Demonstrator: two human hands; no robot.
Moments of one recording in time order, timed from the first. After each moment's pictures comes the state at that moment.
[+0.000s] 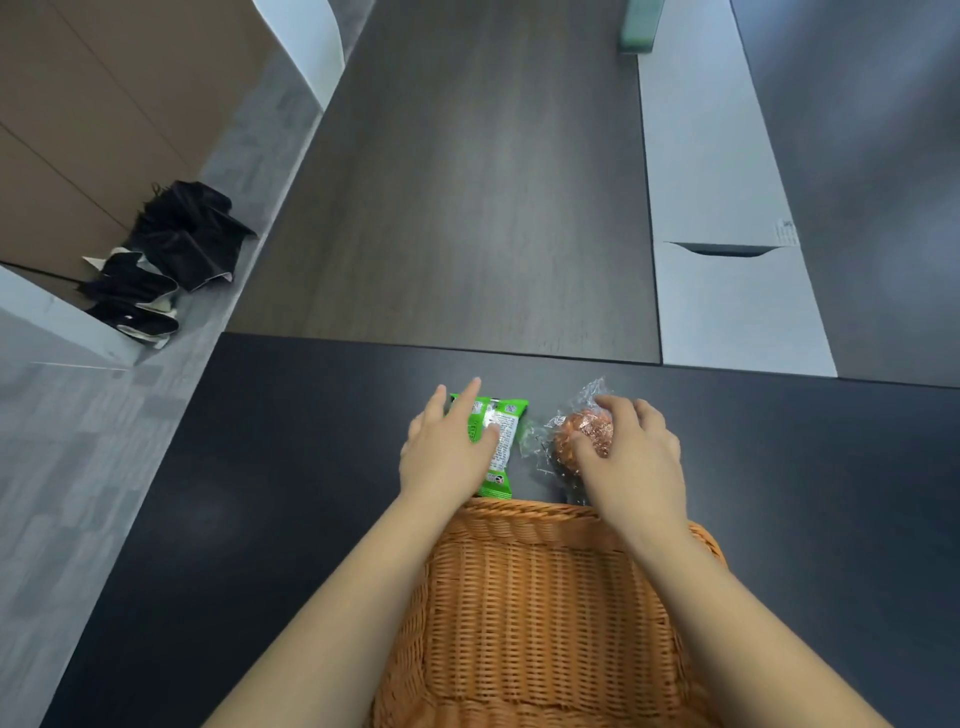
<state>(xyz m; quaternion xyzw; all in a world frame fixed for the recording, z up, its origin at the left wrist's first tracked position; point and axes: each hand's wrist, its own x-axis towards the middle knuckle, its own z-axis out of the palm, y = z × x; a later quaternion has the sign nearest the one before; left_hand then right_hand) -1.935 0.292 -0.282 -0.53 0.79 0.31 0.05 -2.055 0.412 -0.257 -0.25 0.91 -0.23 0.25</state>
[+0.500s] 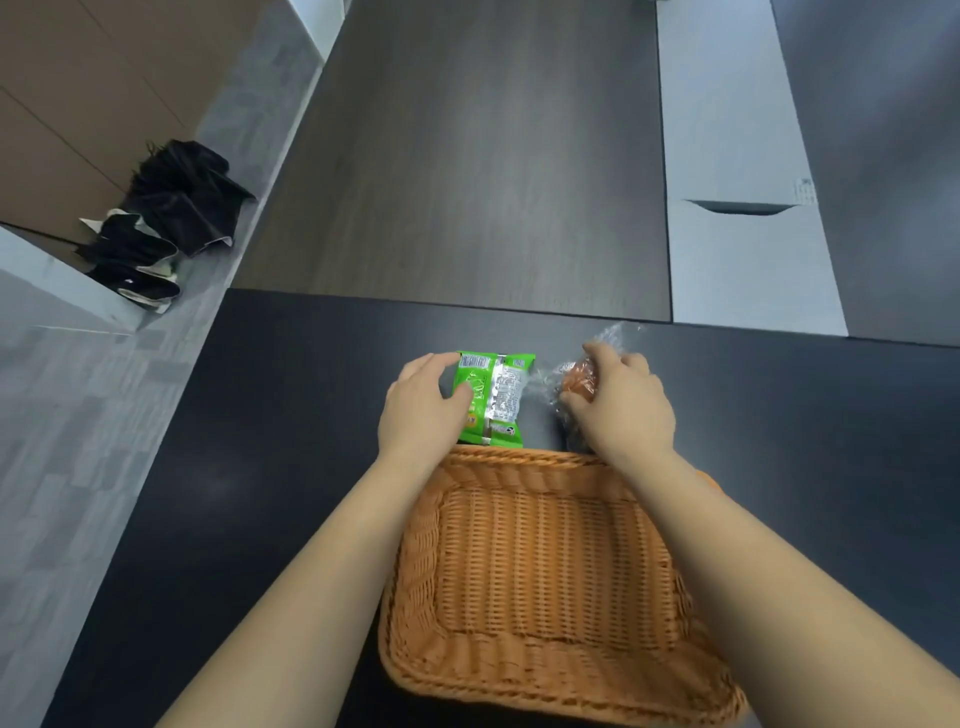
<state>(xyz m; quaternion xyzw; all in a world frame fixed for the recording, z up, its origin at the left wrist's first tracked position) -1.905 0.286 -0.277 -0.57 0.74 0.35 -0.07 -2.058 0.393 -0.266 -0.30 0.91 -0.15 0.25</state>
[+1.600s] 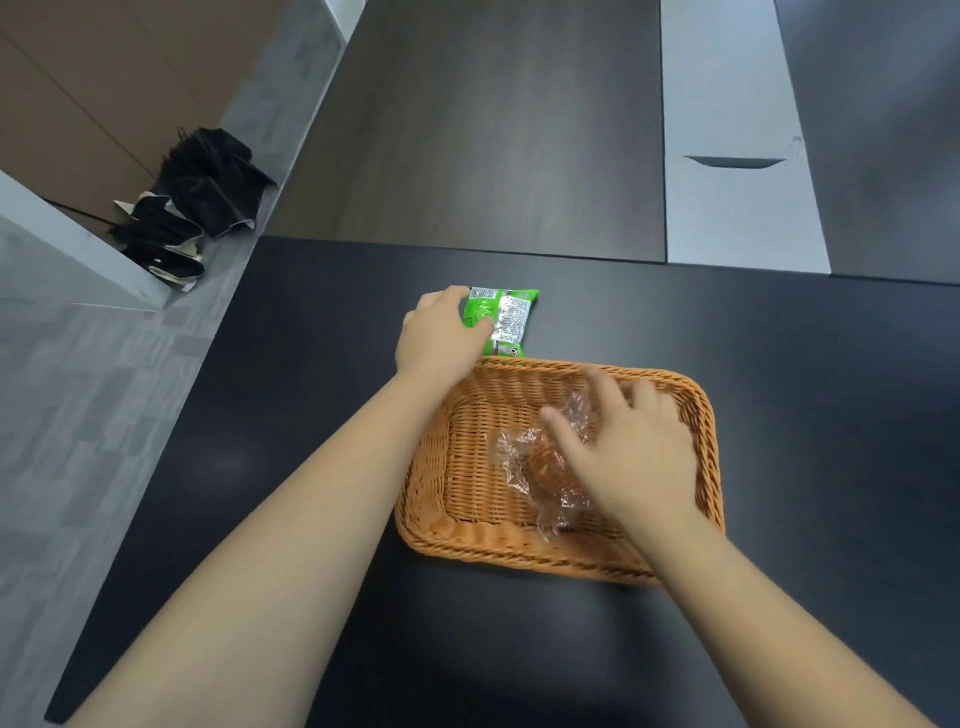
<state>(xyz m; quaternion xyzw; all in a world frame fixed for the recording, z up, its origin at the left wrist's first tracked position) -1.894 0.317 -0.261 -0.55 0.78 0.29 -0.06 -1.973 0.505 -0.241 -0.38 0.90 -0.13 0.15</state>
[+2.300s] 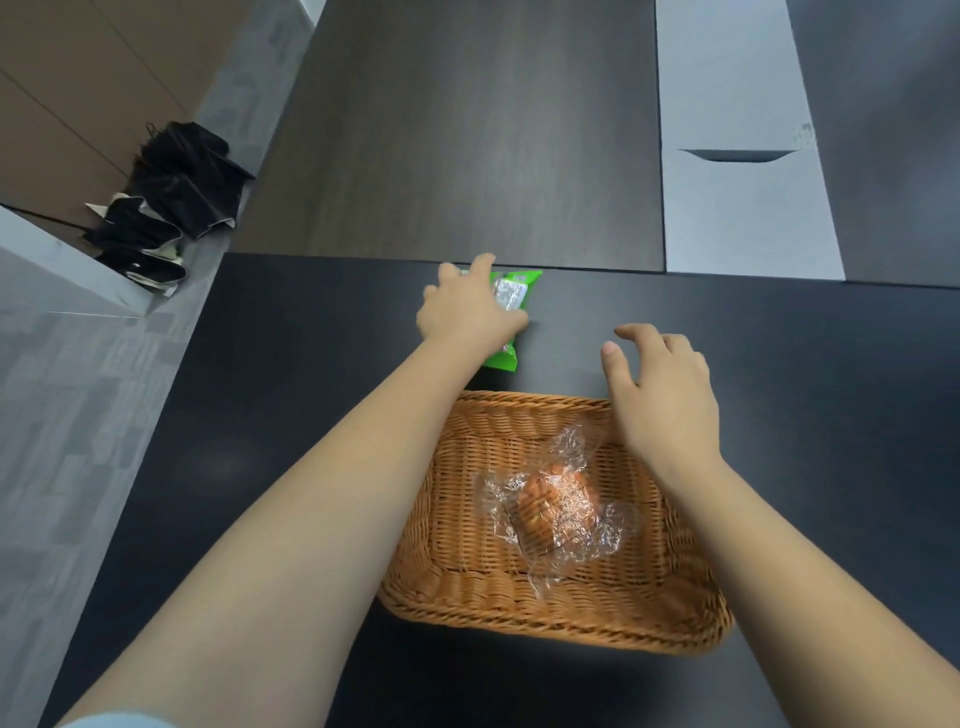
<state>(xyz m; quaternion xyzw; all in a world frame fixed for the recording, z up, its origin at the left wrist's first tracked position) -1.971 0.287 -0.257 -0.54 0.81 0.23 0.06 -2.044 0.457 -0.249 -0.29 0.91 -0.24 0.19</state>
